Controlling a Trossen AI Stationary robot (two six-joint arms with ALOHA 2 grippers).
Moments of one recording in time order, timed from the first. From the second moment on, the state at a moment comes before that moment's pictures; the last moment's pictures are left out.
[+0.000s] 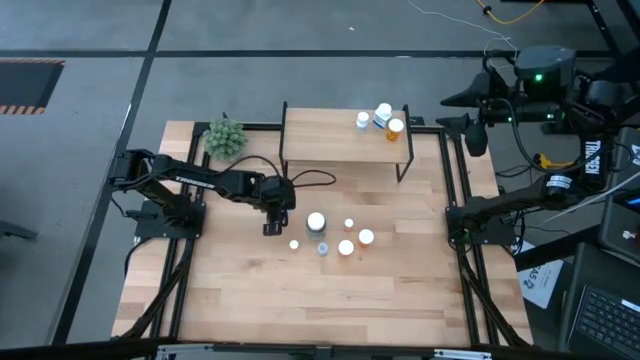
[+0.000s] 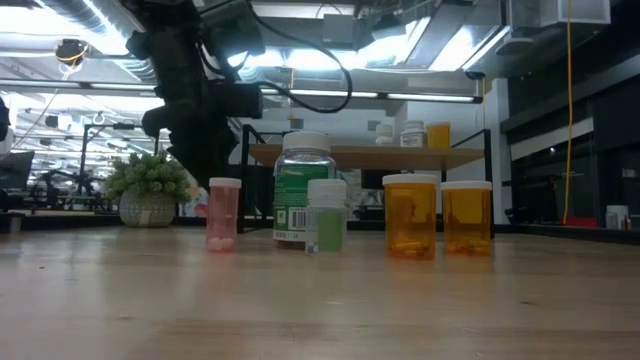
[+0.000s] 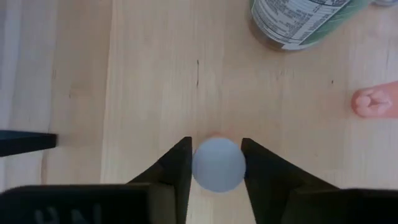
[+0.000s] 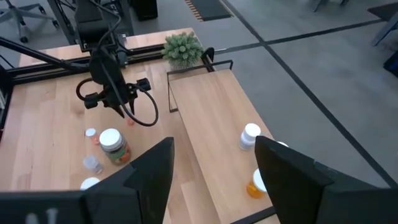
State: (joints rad) left arm 0.07 1.49 0.83 -0.40 -0.10 0.02; right arm -0.51 1.28 2.23 -1.50 -0.13 -0.13
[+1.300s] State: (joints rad) left arm 0.64 1.68 1.57 -0.71 -0.05 0.30; right arm -0.51 1.28 2.23 -1.57 -0.12 -0.14
